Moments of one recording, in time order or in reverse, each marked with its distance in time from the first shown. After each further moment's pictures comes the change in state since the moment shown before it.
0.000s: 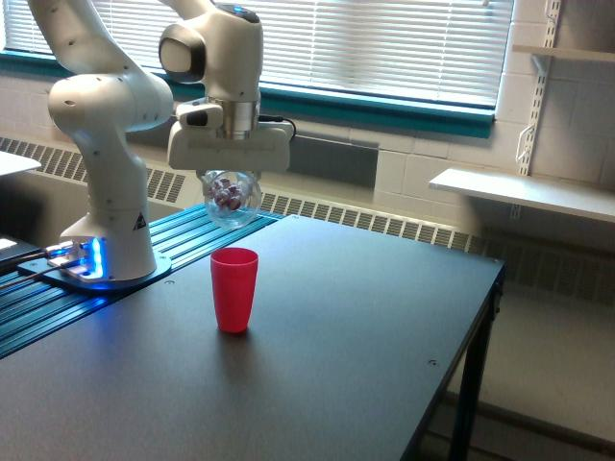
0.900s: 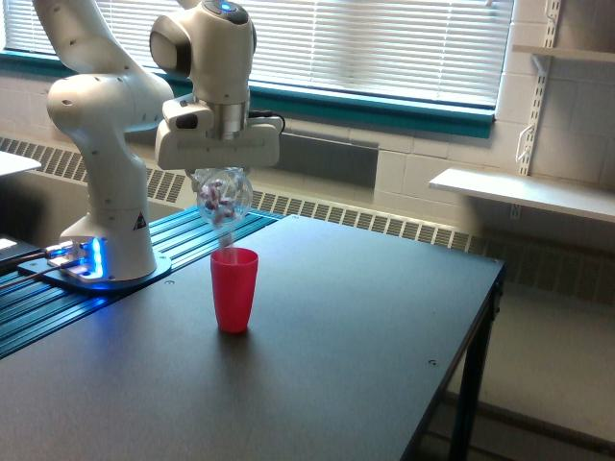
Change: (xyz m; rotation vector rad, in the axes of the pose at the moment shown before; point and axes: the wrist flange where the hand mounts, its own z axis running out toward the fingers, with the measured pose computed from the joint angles) arm 0.022 0.003 -0.007 -0.096 -0.121 -0.109
